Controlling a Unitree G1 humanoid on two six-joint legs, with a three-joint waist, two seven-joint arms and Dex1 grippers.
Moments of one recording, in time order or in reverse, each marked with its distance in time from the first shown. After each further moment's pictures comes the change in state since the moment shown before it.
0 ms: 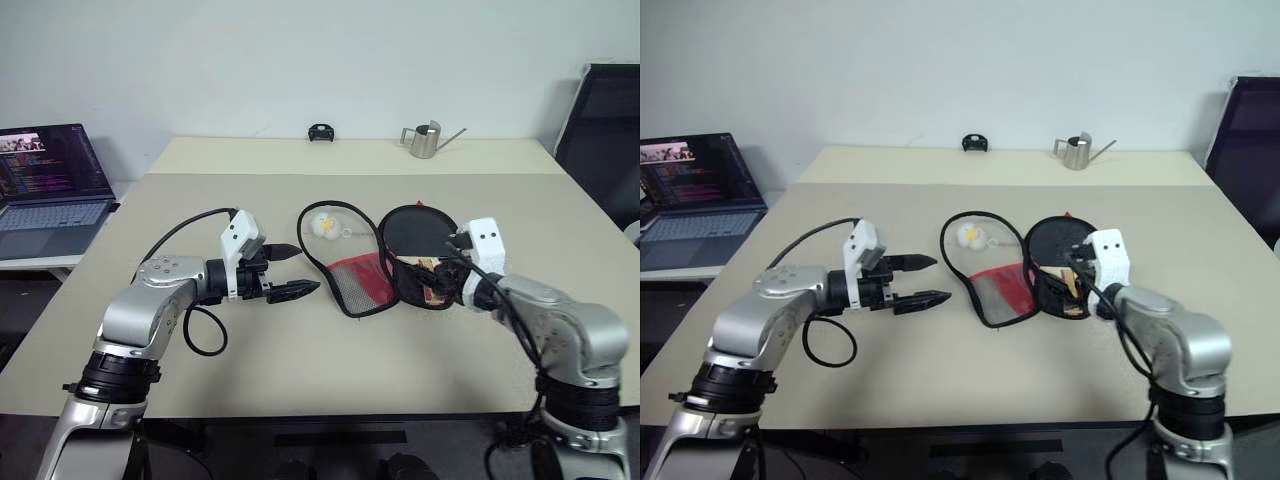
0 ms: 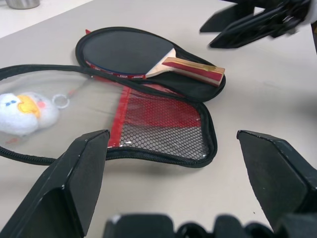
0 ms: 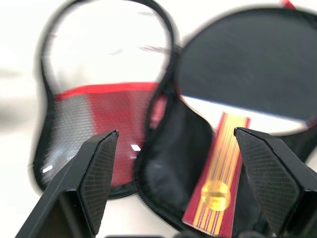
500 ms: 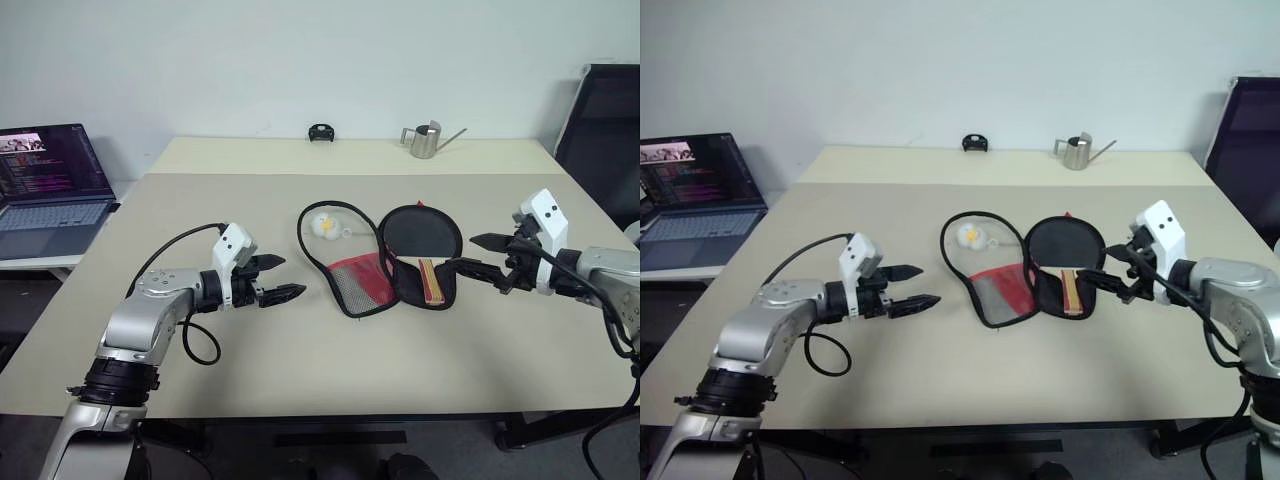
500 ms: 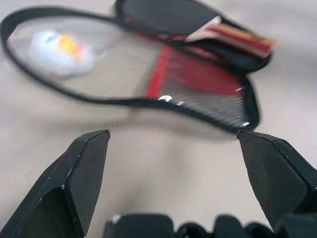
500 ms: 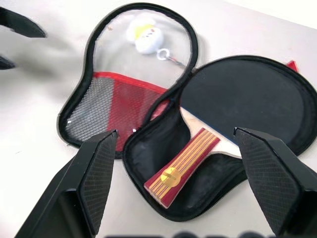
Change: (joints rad) left arm 0.031 -0.015 0.002 0.147 0.074 -0.049 0.069; right arm -0.011 -0.392 -0.014 0.155 0.085 -0.219 0.439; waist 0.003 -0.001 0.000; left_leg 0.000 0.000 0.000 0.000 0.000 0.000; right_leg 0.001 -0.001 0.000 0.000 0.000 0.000
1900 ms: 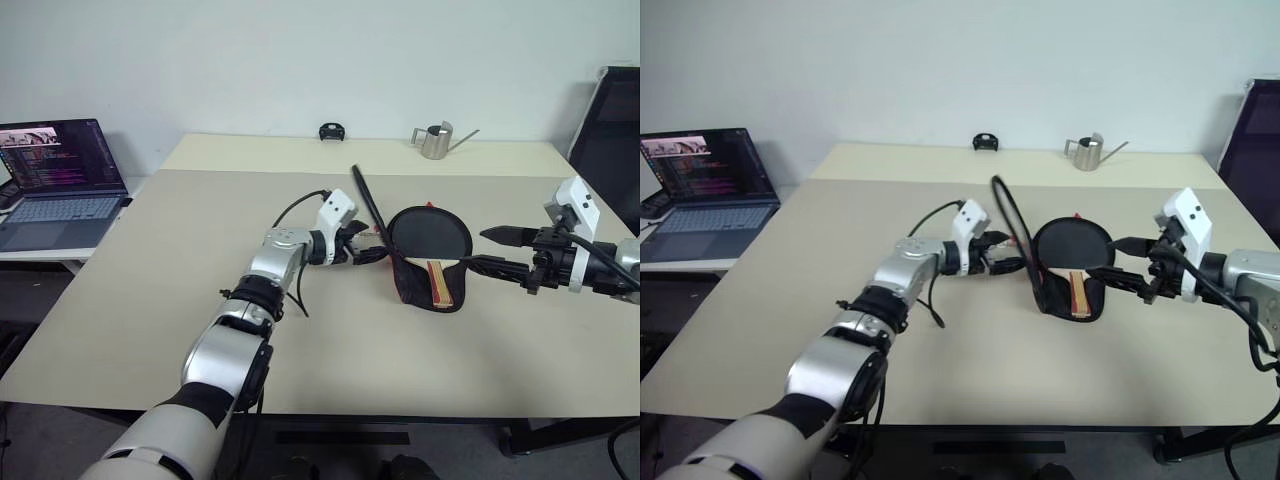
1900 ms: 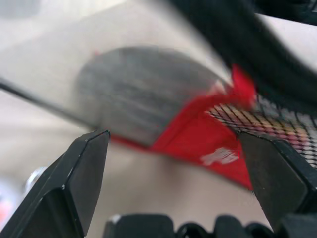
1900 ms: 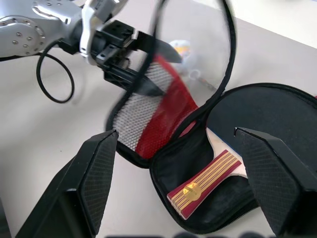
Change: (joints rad) left arm -0.666 -0.544 -0.082 0.984 0.296 -0.448 0.051; right arm 0.062 -0.077 -0.114 -0.059 0.127 -0.002 0.020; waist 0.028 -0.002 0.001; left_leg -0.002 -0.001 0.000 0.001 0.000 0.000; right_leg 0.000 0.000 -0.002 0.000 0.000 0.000
